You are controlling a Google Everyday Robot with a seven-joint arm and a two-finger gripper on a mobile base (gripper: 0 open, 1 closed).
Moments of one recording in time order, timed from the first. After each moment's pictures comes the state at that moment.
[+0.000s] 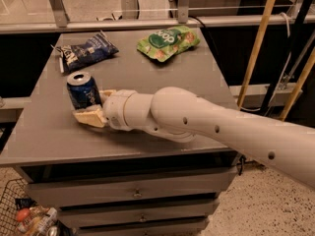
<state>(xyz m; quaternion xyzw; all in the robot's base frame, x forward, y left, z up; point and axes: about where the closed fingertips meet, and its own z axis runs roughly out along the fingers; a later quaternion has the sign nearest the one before) 0.543 0.173 0.840 -0.43 0.68 0.30 0.52</state>
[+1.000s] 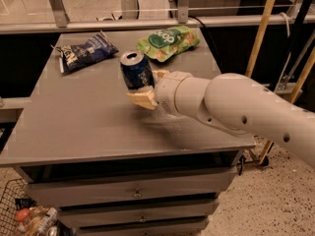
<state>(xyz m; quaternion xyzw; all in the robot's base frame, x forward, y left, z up) 0.566 0.031 0.885 -0.40 0.71 0.15 0.56</state>
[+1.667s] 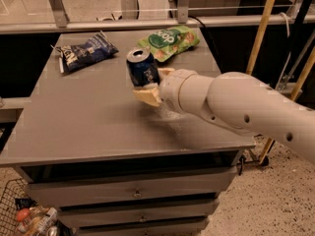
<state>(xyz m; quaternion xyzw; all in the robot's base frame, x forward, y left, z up) 0.574 0.017 0.886 -0.38 0.72 0.14 0.56</state>
